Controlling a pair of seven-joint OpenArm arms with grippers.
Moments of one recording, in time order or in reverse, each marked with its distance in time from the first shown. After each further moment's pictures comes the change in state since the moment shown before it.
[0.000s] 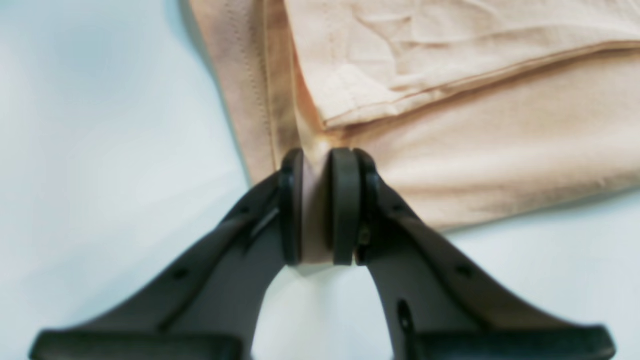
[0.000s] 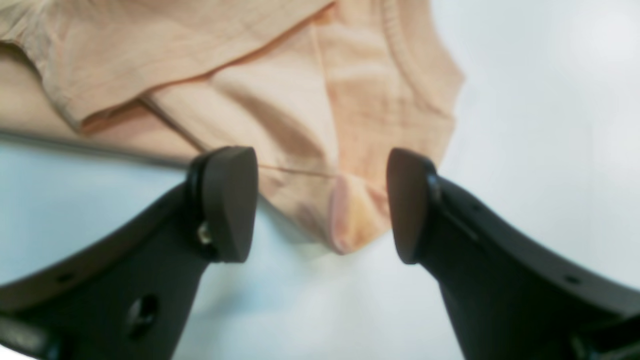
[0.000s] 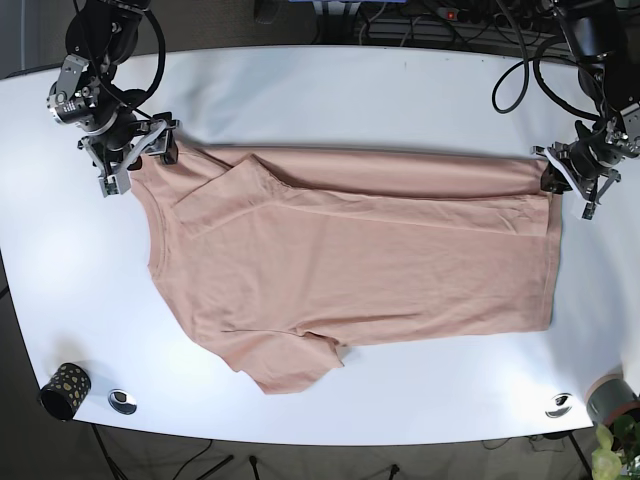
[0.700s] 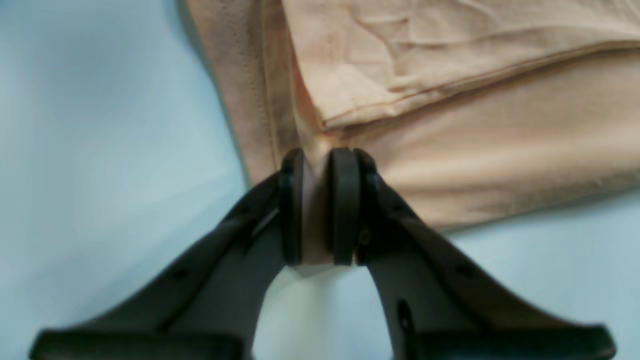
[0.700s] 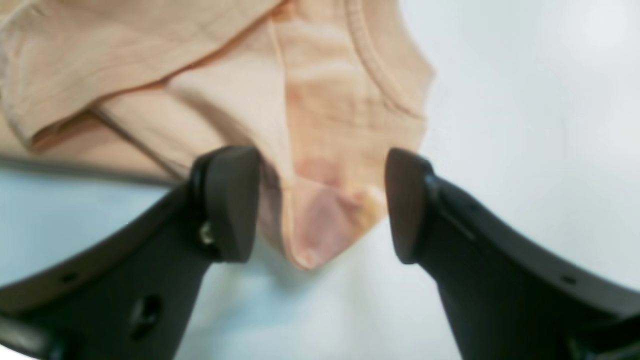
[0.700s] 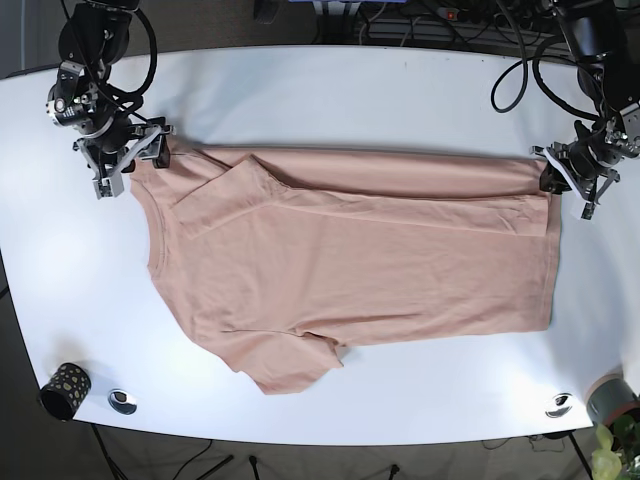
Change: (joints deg) left arm 0.0 0.2 0.0 0.1 -0.2 0.0 0.0; right arm -0.5 5.5 -4.5 -4.4 0.1 -4.8 6.8
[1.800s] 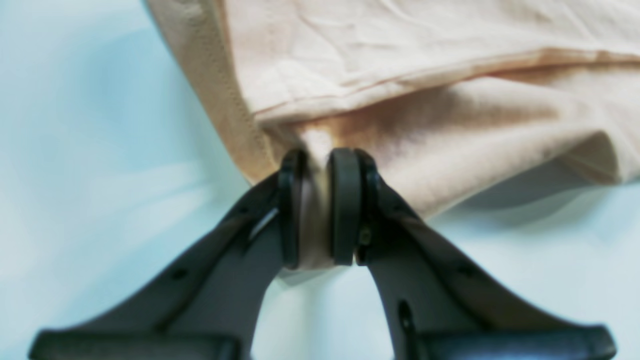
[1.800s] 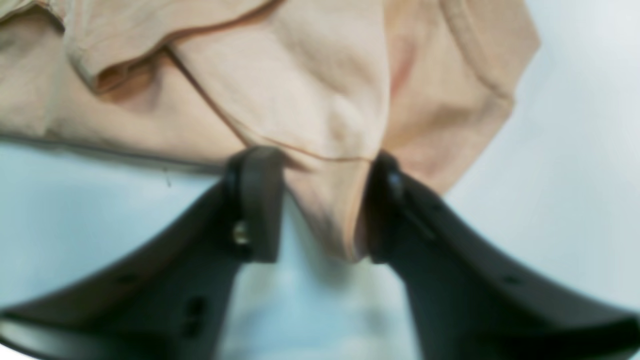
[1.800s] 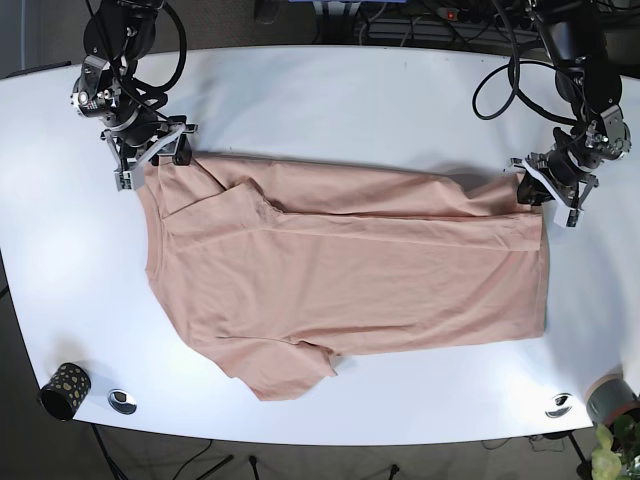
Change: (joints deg) left arm -1.9 5.9 -0.3 0.0 -0.4 0.4 -1.4; right arm 0.2 -7.1 -0.1 -2.5 0.0 -0.4 1.4
